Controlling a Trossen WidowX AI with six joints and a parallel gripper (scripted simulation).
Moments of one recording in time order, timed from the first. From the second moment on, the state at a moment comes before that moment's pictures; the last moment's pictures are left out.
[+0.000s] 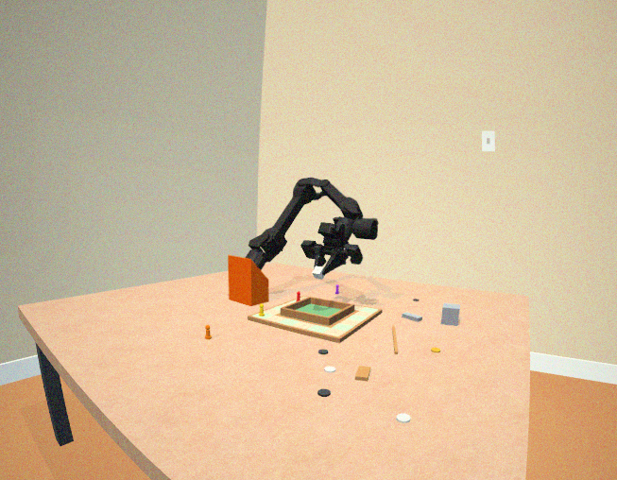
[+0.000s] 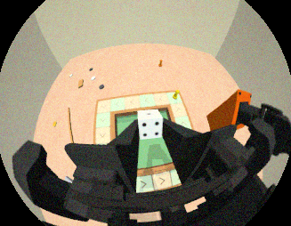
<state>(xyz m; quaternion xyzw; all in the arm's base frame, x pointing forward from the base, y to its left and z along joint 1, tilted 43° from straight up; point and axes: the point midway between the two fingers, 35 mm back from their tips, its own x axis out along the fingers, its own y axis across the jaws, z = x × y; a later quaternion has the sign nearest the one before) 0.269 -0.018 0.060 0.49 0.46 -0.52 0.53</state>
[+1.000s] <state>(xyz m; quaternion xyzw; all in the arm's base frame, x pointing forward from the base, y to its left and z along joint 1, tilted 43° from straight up) 0.267 -0.030 0.032 0.65 0.63 -0.30 0.31</state>
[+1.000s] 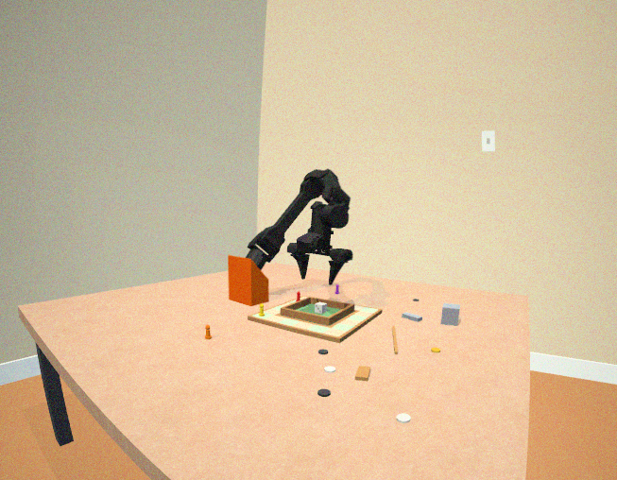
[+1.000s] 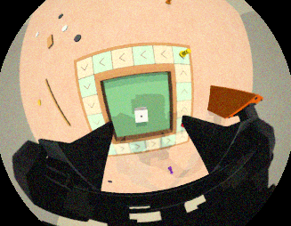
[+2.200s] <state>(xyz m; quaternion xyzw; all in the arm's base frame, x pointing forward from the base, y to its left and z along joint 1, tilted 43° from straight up) 0.167 -0.098 -0.073 0.38 0.68 0.13 0.62</state>
